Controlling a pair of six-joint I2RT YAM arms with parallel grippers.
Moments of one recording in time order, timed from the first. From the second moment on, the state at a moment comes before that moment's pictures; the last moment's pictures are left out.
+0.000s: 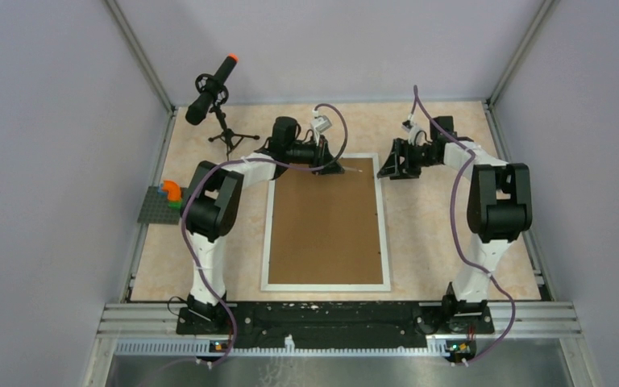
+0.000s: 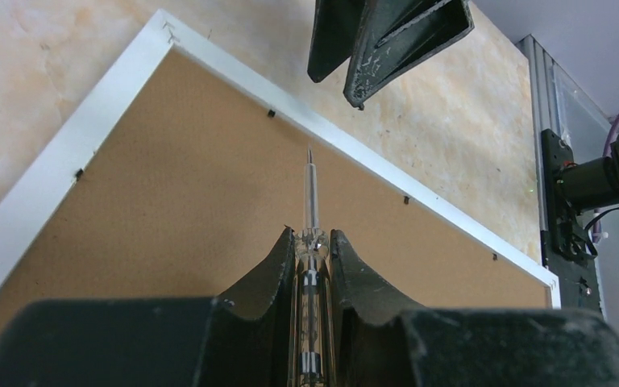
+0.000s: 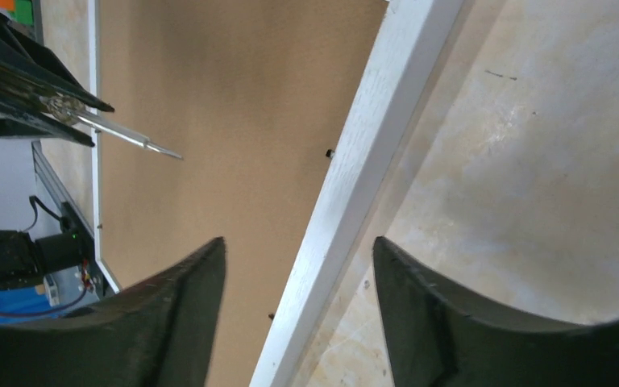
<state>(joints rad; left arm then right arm) -0.41 2.10 1.38 0.26 0.99 -0.16 0.04 1.94 1.31 -0.43 -0.80 0.07</state>
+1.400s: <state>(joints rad) -0.45 2.32 1.49 0.39 0.97 -0.37 0.08 2.05 1.30 -0.35 -0.77 0.09</state>
